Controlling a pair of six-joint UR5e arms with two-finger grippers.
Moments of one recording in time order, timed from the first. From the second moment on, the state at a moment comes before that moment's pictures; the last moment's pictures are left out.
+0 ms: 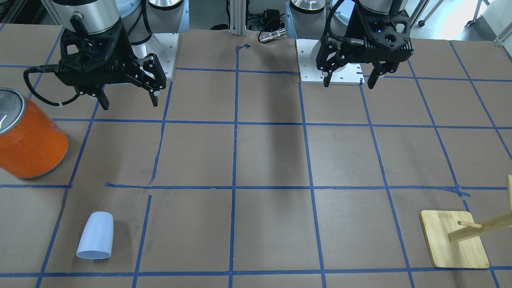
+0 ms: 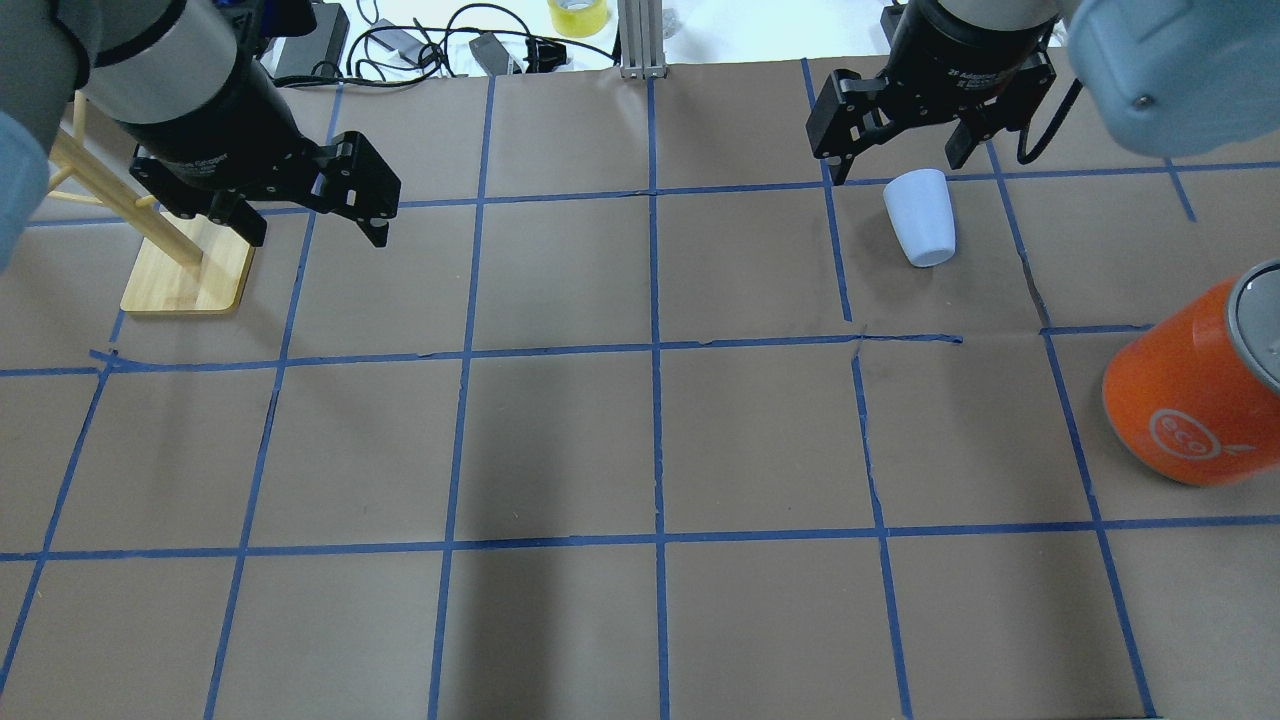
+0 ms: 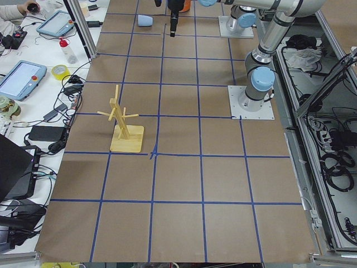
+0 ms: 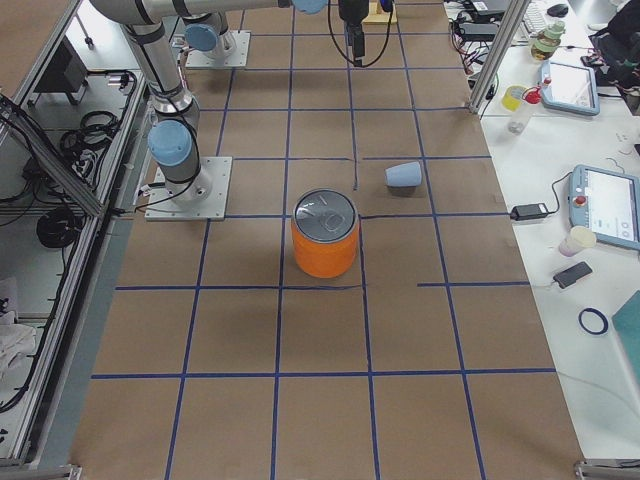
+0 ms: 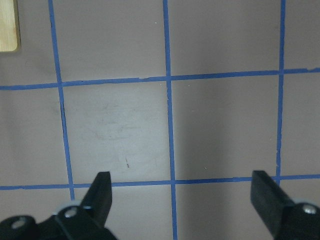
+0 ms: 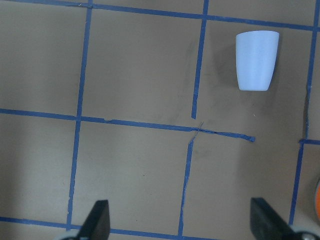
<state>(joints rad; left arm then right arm) -1.60 -1.48 -1.57 -1.56 1.60 0.00 1.65 -1.54 1.49 -1.64 -1.56 -0.03</state>
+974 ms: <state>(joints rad) -1.60 -1.48 -1.57 -1.56 1.60 0.00 1.65 -1.54 1.49 -1.64 -1.58 -0.03</state>
